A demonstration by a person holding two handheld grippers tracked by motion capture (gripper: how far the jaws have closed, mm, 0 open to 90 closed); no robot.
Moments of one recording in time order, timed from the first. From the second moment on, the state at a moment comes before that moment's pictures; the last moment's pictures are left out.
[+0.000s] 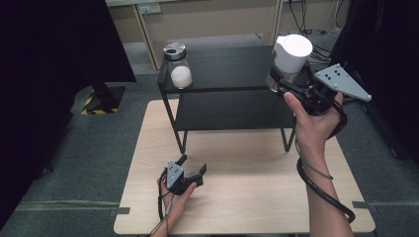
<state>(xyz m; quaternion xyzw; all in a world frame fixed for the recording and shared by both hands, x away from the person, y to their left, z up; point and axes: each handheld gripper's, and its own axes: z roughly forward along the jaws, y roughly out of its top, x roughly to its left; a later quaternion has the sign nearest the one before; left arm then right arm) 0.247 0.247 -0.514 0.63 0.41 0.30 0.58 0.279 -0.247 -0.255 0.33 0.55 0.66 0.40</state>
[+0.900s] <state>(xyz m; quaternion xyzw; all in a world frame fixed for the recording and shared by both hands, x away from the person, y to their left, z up) 0.248 0.247 -0.514 0.64 0.40 0.30 0.58 0.305 -0.243 -0.242 0.37 0.55 0.62 0.41</state>
